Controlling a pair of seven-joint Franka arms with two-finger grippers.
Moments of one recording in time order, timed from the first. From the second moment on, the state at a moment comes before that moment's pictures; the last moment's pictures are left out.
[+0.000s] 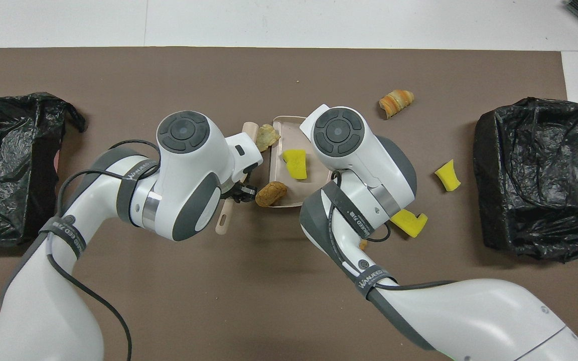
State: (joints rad) left arm -0.47 0.32 -0.07 -1.80 -0.10 2.01 -0.16; right arm 0.38 0.45 0.10 -1.61 -0.32 2.03 -0.87
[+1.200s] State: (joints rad) left arm -0.52 0.11 -0.08 -2.05 -0.30 2.06 -0.88; right arm 0.37 0.46 0.10 -1.61 -0.32 2.03 -0.92
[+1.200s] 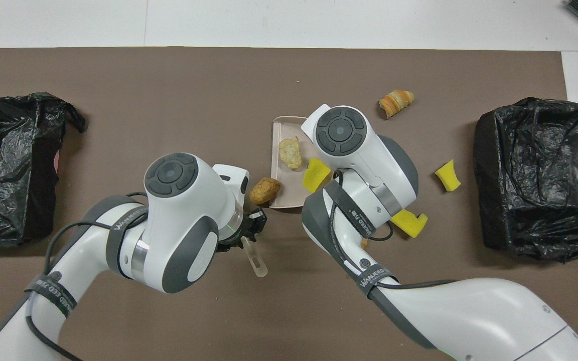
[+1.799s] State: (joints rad) left arm -0.59 0.12 -0.09 -2.03 -0.31 2.17 -0.62; right arm 0.35 0.46 0.10 -1.61 -0.32 2.06 -1.01
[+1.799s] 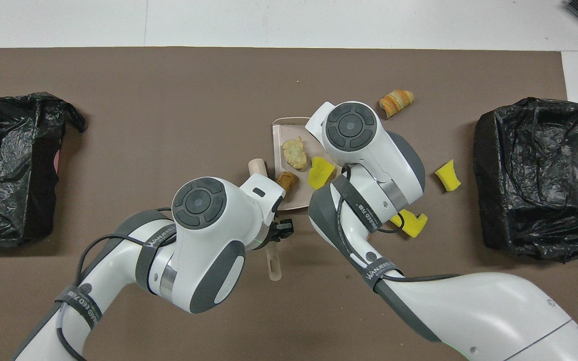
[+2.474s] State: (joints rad) left arm -0.53 -0.04 -0.07 -1.95 -0.27 1.78 -0.62; right arm 0.33 0.46 0.10 -1.61 -0.31 2.06 -1.01
